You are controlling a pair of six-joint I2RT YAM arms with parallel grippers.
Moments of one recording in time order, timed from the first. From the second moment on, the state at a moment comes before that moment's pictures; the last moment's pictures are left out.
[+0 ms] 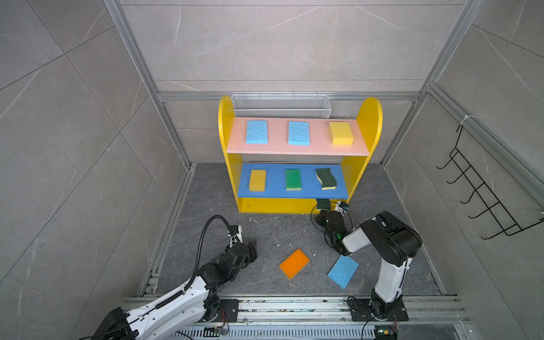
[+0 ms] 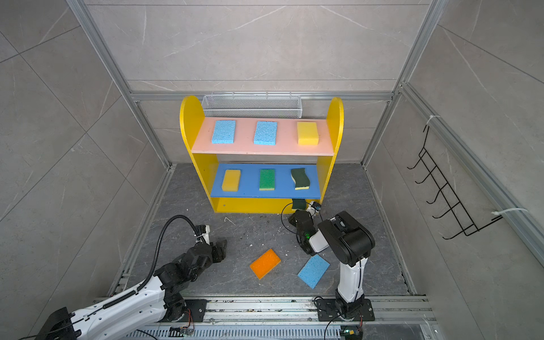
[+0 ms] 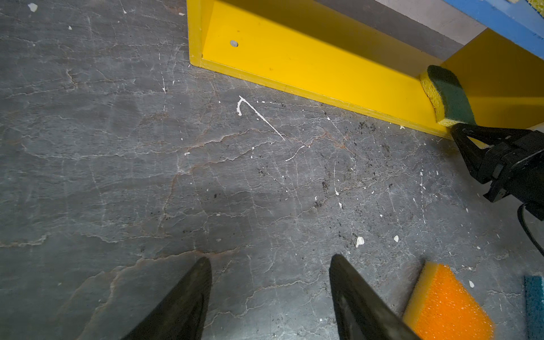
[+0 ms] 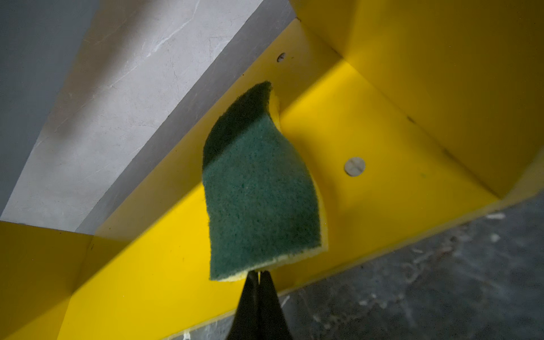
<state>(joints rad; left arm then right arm) -0.81 0.75 0.25 -0.17 -0.41 -0.72 0.47 1.91 0.55 0.91 0.33 0.91</state>
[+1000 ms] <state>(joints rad) -0.81 0.72 0.24 -0.18 -0.41 -0.73 0.48 1.91 0.56 0.89 0.38 0.92</state>
